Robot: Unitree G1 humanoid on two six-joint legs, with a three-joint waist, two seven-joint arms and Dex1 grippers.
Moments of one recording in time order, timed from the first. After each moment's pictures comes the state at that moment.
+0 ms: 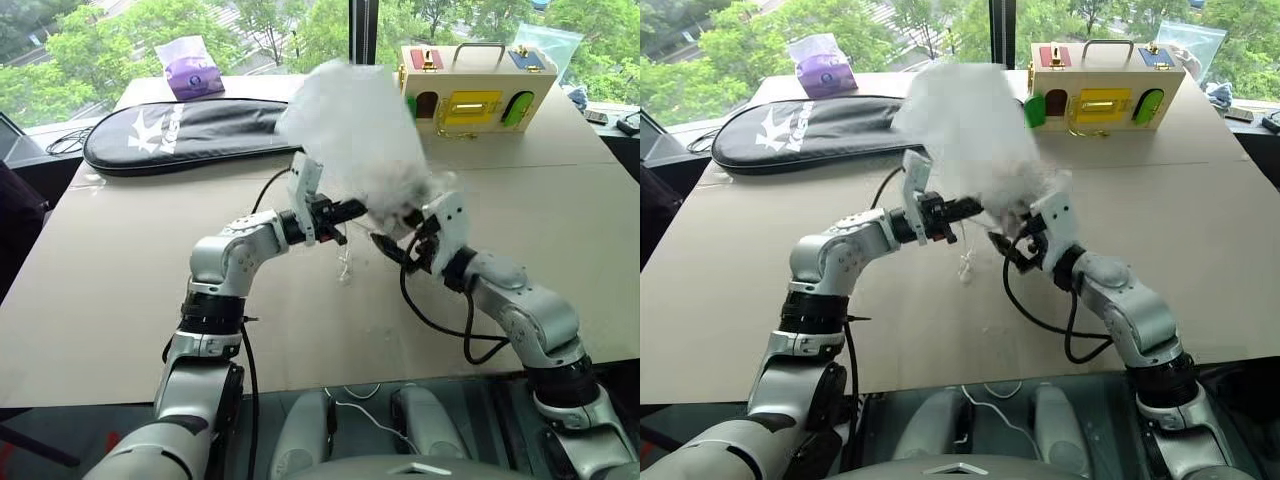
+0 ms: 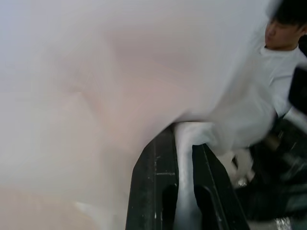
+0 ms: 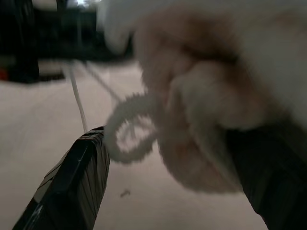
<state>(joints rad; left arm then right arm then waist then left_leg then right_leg) -0.71 0.32 0.07 0.09 -0.64 0.80 -0.78 -0.31 -0.36 0.19 -0.32 0.43 0.69 0.36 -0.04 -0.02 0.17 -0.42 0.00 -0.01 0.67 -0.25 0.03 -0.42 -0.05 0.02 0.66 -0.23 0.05</state>
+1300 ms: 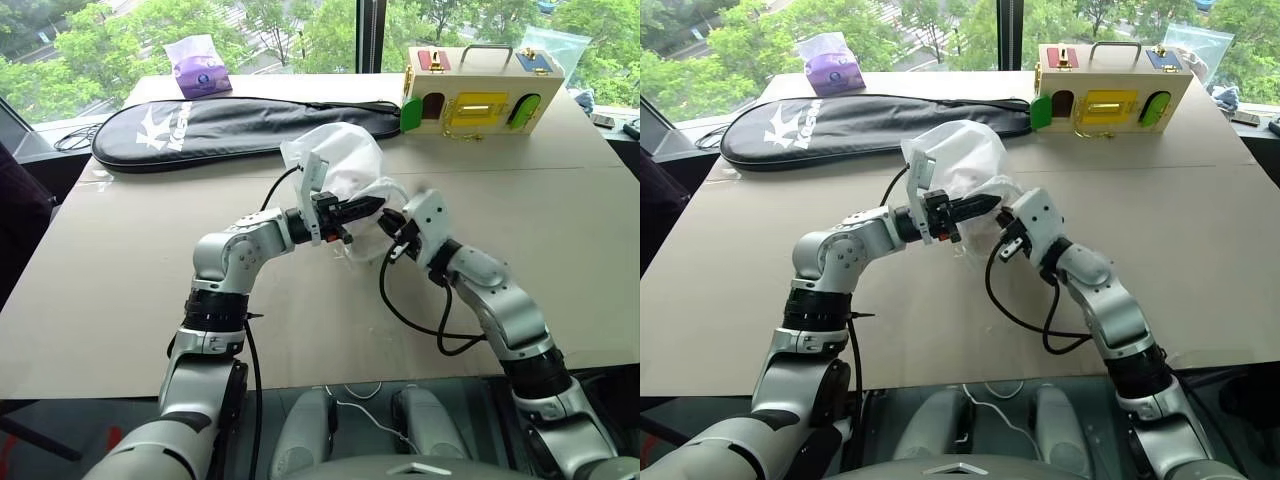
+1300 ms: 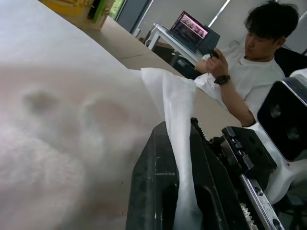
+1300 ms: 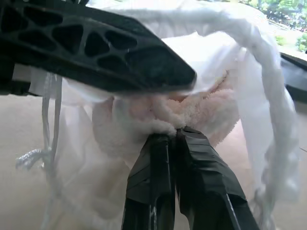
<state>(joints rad) -0.69 0.31 0.02 0.10 -0.67 0.86 -0.81 -0.44 -0.24 0.24 -0.14 0.15 0.41 0.45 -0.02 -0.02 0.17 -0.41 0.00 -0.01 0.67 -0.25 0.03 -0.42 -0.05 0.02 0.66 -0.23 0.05</state>
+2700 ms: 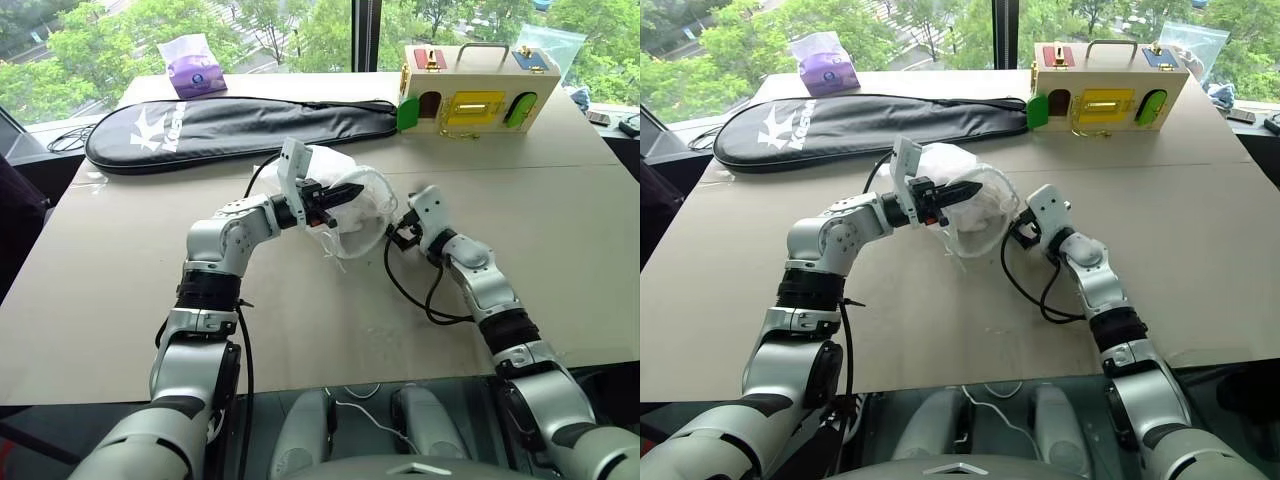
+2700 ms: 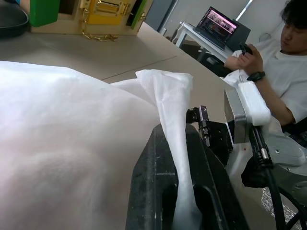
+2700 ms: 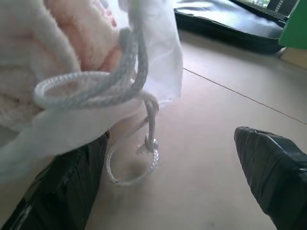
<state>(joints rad) -0.78 0.36 0.03 0.30 -0.55 0.71 -0.85 -0.63 -0.16 0.10 0.52 0.02 0.01 0.38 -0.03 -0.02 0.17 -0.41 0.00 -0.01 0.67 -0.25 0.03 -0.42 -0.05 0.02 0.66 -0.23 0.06</state>
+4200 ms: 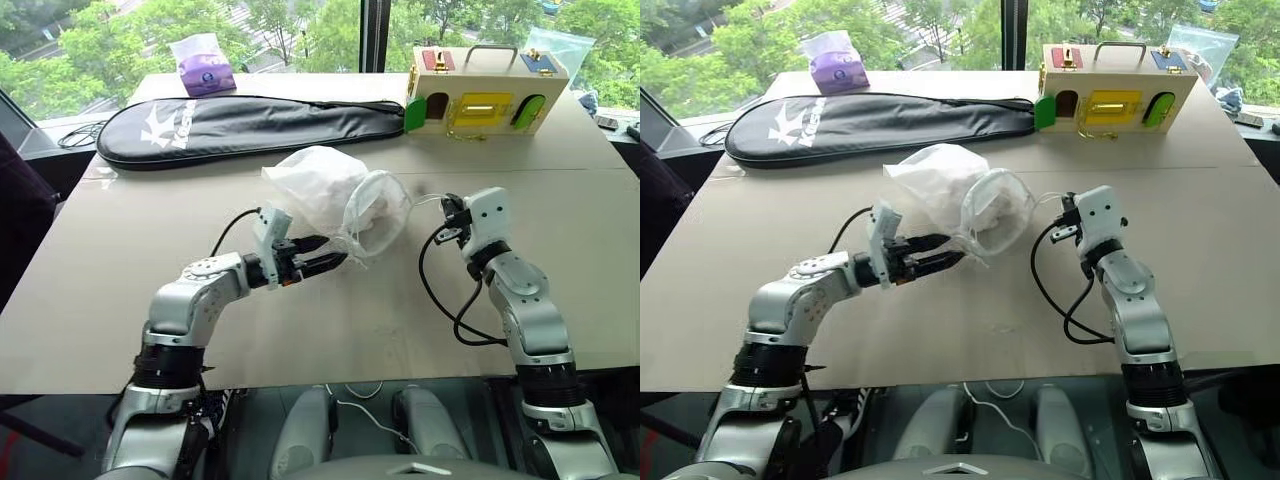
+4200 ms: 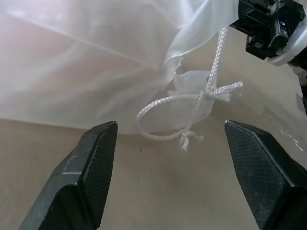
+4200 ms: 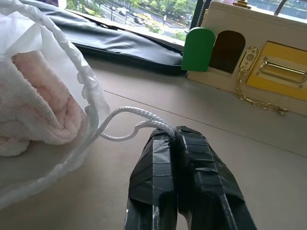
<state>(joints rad) -0.38 0.45 0.01 -0.05 -0.52 0.71 -0.85 -0.30 -0.23 0.00 -0.14 0.03 0.28 0.25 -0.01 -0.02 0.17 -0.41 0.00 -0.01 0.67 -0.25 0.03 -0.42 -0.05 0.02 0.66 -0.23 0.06</state>
